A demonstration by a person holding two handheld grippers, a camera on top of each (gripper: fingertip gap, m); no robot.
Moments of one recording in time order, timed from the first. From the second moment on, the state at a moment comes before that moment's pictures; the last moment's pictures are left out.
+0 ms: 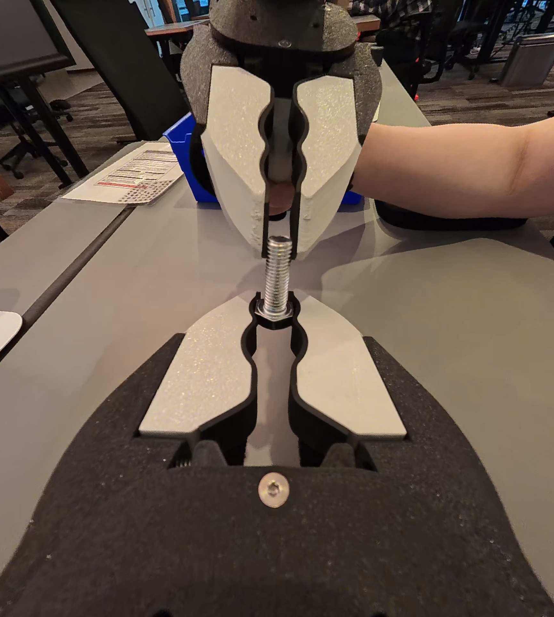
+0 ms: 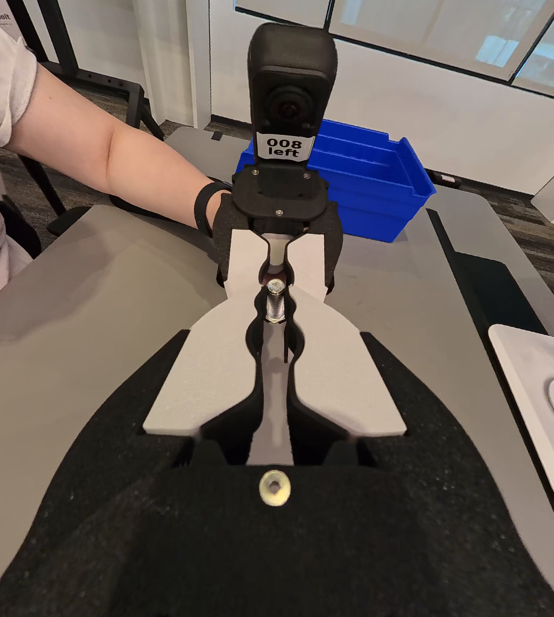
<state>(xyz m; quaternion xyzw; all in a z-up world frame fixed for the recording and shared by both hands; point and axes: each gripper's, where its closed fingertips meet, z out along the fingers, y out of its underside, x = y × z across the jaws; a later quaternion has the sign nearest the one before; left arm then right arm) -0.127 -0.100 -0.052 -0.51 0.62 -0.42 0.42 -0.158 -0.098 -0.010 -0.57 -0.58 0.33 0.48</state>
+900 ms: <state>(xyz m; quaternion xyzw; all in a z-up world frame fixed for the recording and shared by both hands) -0.127 -0.102 -0.046 -0.50 0.62 -0.42 0.43 -0.159 -0.100 -0.005 -0.56 -0.57 0.35 0.49</state>
